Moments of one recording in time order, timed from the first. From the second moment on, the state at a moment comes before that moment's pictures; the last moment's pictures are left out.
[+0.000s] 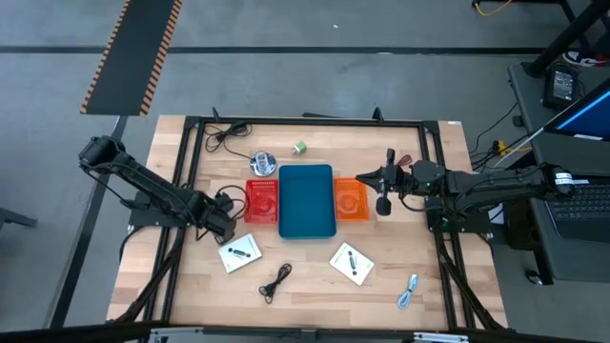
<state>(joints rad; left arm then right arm) -0.42 1.18 0.59 -0.94 -0.19 -1.20 -0.05 0.82 0.39 0.24 0.19 -0.09</state>
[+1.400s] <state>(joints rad) -0.42 1.31 0.59 -0.92 -0.27 -1.93 -0.05 0.82 0.39 0.24 0.19 -0.09</state>
